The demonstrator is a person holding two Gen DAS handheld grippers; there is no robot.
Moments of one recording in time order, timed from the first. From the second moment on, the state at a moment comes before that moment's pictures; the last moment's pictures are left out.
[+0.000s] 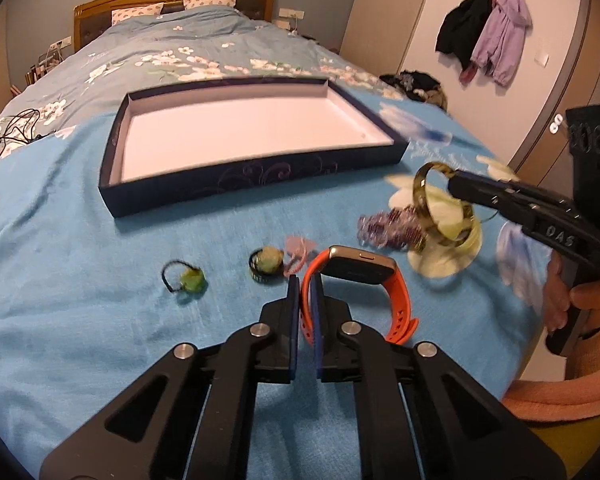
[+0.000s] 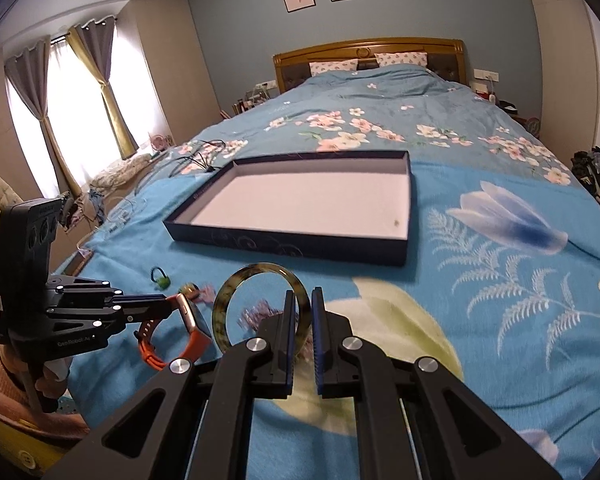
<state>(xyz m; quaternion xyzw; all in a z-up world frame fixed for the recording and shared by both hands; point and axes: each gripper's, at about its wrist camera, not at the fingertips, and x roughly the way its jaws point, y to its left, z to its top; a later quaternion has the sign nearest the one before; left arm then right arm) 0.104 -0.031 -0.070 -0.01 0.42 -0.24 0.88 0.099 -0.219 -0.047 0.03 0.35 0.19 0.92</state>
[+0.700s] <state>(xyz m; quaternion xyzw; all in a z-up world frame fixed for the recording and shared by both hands) 0.254 0.013 -0.009 -0.05 0.38 -0.15 0.91 0.259 -0.193 -0.025 0.00 0.36 0.18 0.92</state>
